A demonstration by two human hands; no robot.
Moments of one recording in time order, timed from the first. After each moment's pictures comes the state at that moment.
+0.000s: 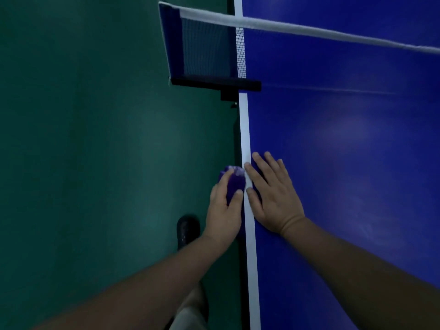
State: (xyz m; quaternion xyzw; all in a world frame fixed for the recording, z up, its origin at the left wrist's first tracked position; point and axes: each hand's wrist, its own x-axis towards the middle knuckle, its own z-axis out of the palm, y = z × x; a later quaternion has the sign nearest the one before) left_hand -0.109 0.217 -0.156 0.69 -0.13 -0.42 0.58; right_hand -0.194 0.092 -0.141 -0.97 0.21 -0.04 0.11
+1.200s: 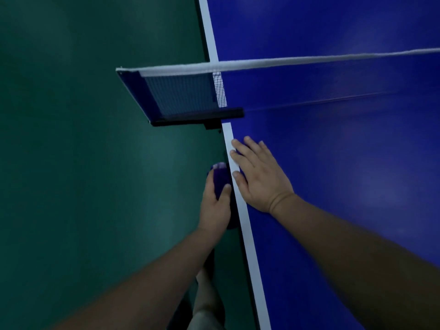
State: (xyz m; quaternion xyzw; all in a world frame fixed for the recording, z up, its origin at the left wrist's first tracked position) left_hand -0.044 0.148 -0.149 0.70 -0.09 -0.44 0.56; right_hand -0.116 0.022 -0.134 -0.96 0.23 0.01 0.13
